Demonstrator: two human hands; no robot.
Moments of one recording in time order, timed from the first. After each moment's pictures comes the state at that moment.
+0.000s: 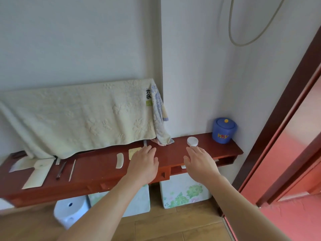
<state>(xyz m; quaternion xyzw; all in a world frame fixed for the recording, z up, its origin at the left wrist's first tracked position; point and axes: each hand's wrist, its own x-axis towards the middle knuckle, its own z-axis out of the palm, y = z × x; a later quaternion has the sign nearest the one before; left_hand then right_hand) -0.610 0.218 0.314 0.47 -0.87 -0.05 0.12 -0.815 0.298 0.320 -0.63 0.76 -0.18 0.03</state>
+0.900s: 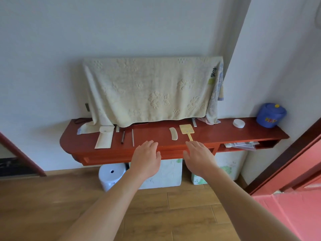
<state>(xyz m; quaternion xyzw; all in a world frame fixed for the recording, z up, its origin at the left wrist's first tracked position) -0.262 0.239 0.284 0.51 -0.85 -0.09 0.13 -0.459 0.298 0.305 -0.65 0.74 -0.13 0.07</state>
